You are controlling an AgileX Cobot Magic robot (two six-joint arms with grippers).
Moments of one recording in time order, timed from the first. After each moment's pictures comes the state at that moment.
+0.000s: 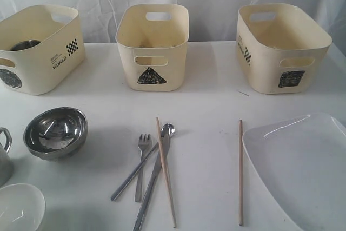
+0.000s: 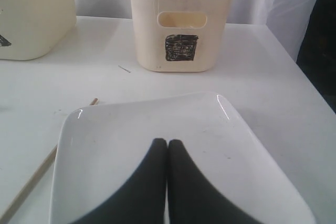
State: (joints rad) left arm 0.01 1.72 -1.61 0.13 1.32 0.23; right arm -0.03 0.01 0.00 -0.19 0.34 0.20
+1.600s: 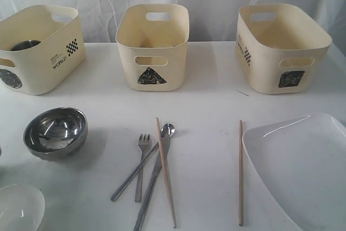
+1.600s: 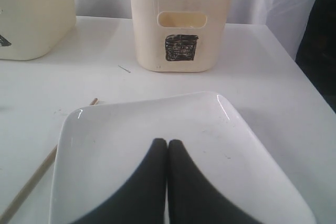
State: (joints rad) left arm 0.05 1.58 -0.88 0.28 0.88 -0.01; right arm -0.03 0.01 0.00 -0.19 0.34 0.20
